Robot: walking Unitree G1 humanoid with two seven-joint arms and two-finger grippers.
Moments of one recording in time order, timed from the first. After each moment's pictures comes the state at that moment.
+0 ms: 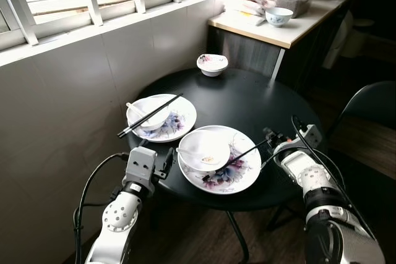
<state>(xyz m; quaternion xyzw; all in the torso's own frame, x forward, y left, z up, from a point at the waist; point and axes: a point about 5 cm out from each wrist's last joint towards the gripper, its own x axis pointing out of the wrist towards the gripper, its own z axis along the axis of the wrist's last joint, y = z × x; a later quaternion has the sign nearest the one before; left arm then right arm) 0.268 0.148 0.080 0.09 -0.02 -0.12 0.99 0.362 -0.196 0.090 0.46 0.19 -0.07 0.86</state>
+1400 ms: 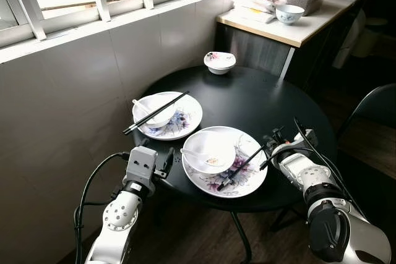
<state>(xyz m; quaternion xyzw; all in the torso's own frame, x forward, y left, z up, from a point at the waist) 0.270 0.148 0.080 0.09 -0.02 -0.12 0.99 0.364 -0.200 0.088 0.49 0.18 -0.07 0.85</state>
